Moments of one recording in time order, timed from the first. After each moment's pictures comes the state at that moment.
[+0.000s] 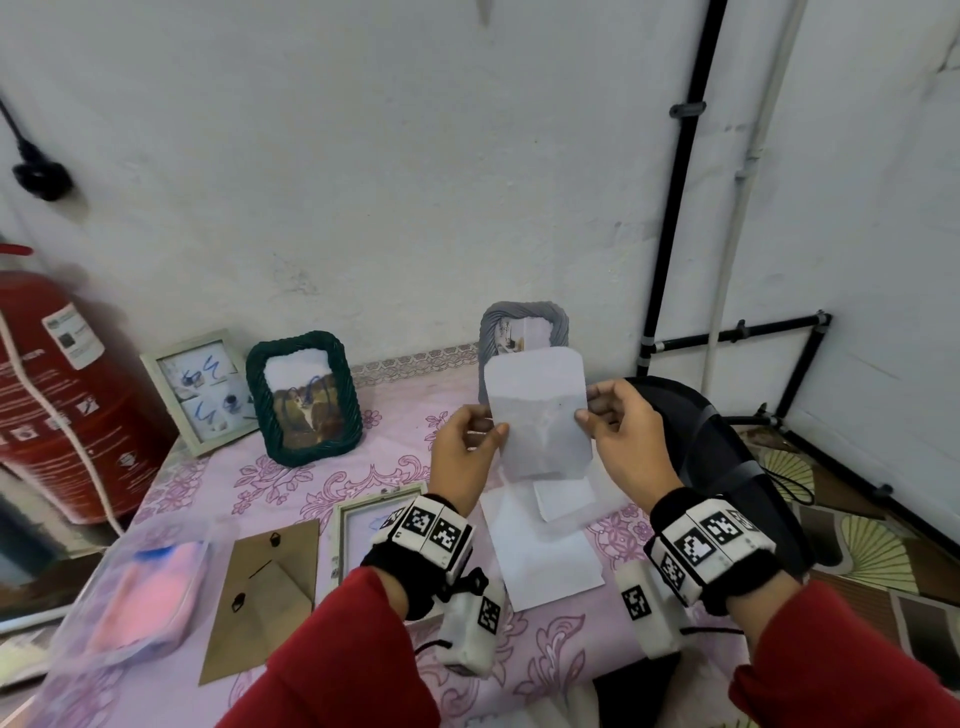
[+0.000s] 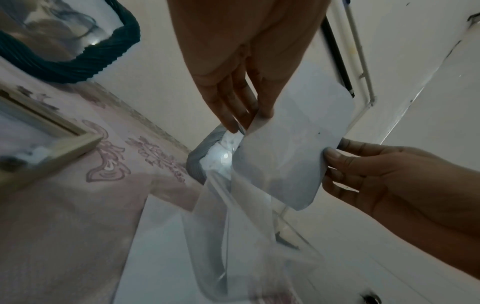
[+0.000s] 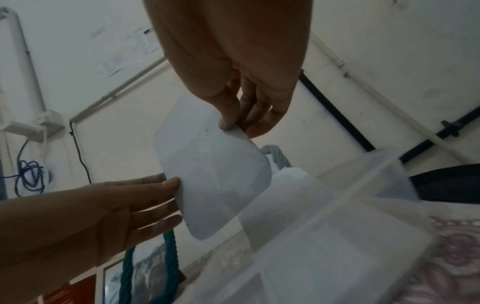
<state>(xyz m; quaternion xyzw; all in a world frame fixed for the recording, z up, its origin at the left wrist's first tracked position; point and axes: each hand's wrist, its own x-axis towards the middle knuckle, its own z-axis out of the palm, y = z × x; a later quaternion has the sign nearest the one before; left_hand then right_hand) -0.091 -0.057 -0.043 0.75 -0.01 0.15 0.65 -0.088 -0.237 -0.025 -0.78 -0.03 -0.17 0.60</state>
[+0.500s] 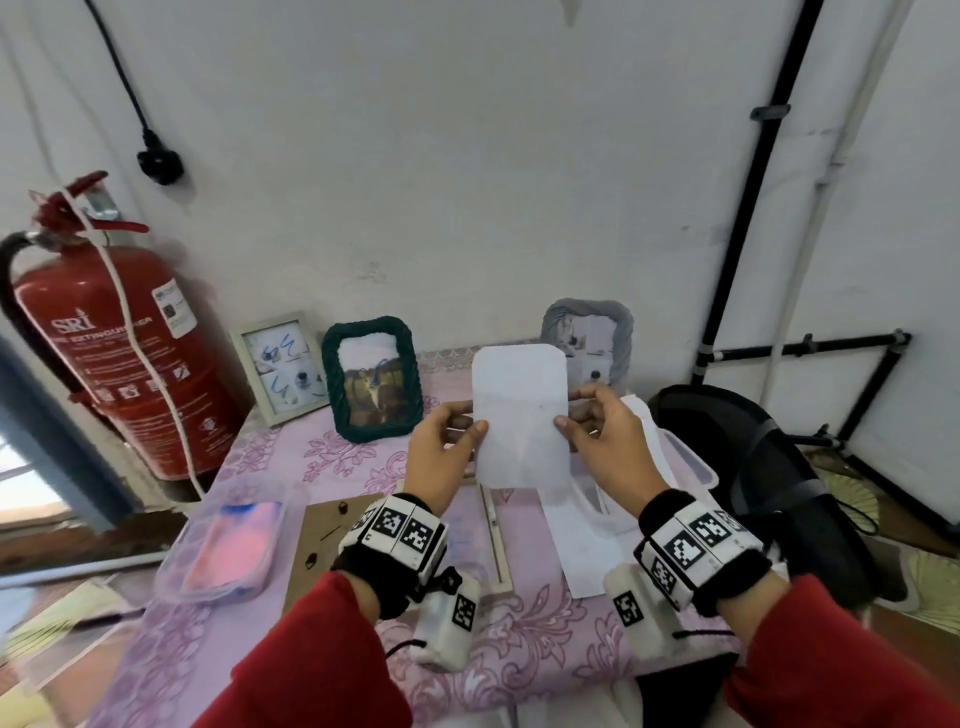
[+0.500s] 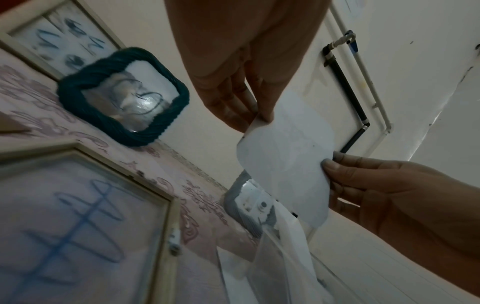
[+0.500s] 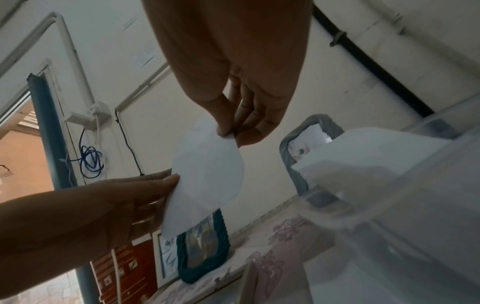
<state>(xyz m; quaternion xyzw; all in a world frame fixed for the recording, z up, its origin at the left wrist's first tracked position) -0.123 0.030 -0.038 0.75 0.02 0.19 0.64 -0.105 -0.158 -0.021 -0.77 -0.11 -0.10 0.62</state>
